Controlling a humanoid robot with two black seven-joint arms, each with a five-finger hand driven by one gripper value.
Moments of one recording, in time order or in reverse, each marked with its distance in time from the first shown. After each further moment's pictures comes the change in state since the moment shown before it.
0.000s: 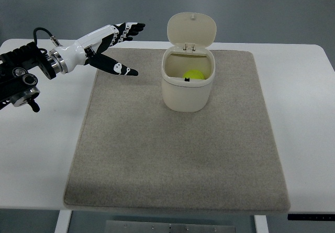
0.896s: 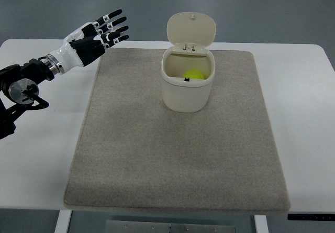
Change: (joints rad) left arm 0.046 -0.164 -0.127 0.409 -0.798 -0.527 0.133; right arm 0.000 0.000 0.000 0.000 0.000 0.000 0.000
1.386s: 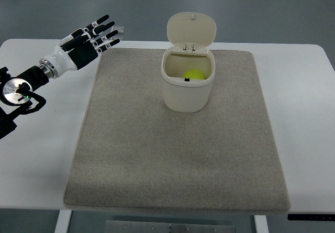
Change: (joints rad) left arm 0.015 -0.007 -0.001 0.054 -0.258 -0.004 0.150; right arm 0.000 0.000 0.000 0.000 0.000 0.000 0.000
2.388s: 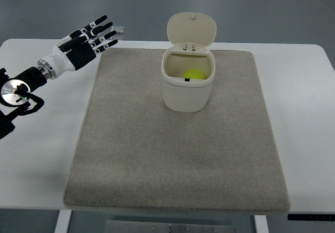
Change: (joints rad) left arm 0.011 0.004 -0.012 0.003 0.017 -0.007 -0.002; right arm 0.000 0.000 0.004 0.016 0.003 0.009 0.000
